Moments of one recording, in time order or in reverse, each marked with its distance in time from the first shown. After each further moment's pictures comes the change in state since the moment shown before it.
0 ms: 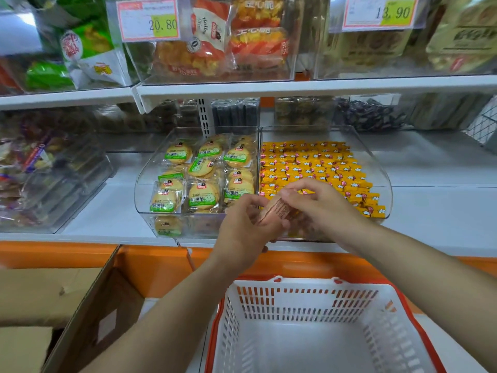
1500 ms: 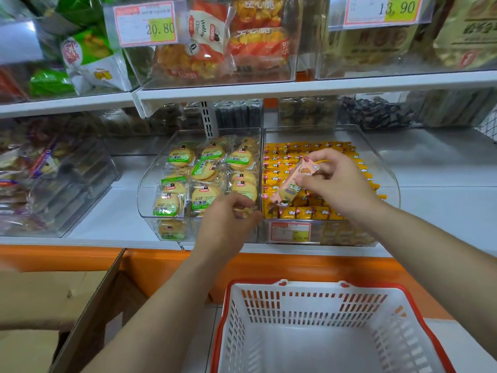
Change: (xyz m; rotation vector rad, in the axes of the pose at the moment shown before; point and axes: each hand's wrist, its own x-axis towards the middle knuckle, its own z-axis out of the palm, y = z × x) left_hand 0.019 -0.003 -0.028 0.447 0.193 0.085; right_hand 0.035 -0.003 -0.028 -0.127 0.294 -0.230
